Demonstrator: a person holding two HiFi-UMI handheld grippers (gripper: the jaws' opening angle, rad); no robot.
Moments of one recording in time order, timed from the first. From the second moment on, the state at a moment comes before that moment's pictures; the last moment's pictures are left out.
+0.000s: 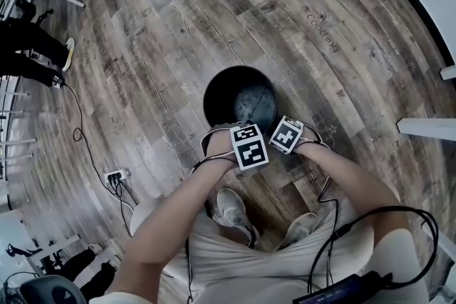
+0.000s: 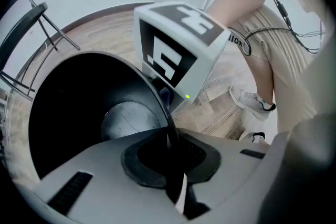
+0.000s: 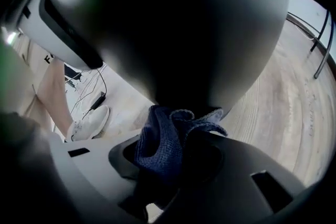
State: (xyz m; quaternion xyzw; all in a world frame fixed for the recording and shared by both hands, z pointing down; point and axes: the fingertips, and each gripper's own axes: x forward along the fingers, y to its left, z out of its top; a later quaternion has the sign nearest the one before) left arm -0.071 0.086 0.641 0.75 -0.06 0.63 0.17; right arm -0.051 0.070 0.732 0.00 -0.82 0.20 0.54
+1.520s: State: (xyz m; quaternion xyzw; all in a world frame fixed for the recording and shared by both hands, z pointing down) left arm -0.046 0.061 0.614 0.76 -0.21 0.52 0.32; right arm -0.018 0.053 0.596 0.01 -0.84 0.15 0.53
